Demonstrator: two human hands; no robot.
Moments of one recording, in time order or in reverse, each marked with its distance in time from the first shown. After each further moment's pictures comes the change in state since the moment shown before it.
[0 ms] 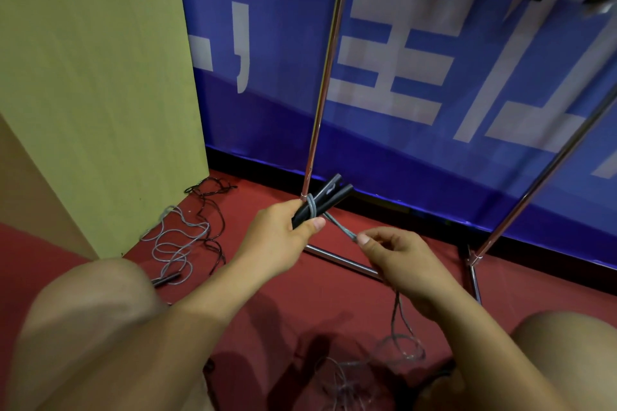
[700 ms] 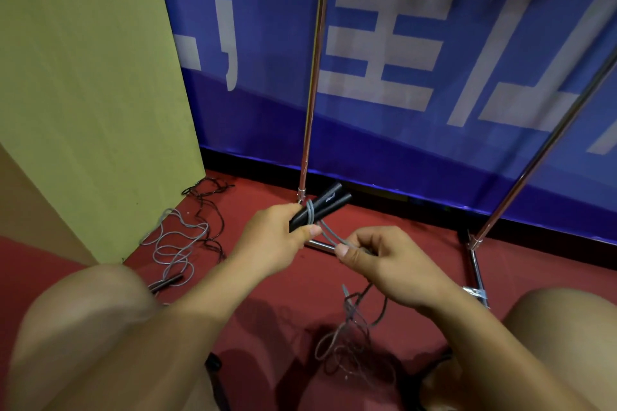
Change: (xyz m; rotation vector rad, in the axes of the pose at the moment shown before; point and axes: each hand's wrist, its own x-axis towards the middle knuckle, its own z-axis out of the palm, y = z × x) left_hand 0.003 -0.007 0.003 0.151 -0.117 0.021; right_hand -0.021 -0.016 0.001 -0.152 -0.217 -0.209
